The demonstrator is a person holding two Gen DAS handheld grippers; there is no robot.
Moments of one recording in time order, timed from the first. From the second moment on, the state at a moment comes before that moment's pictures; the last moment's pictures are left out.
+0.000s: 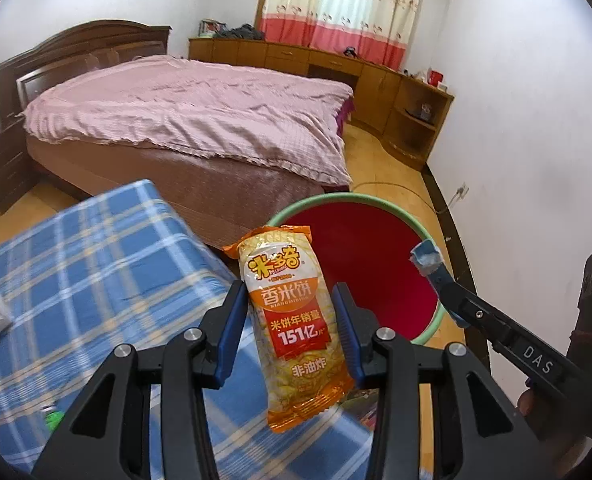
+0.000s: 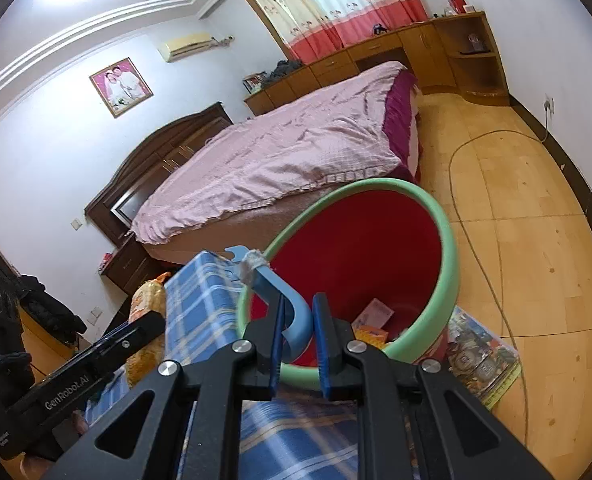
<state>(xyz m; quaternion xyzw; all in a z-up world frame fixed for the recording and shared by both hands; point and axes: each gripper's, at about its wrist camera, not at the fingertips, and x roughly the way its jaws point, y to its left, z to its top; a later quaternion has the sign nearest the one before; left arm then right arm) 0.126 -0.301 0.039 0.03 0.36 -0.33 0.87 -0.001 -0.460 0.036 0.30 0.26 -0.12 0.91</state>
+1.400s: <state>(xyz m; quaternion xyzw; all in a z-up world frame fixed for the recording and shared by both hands) 0.156 -0.281 0.026 0.00 0.39 -0.28 0.88 0.032 -0.471 0.015 0.29 0.30 -0.10 0.90</state>
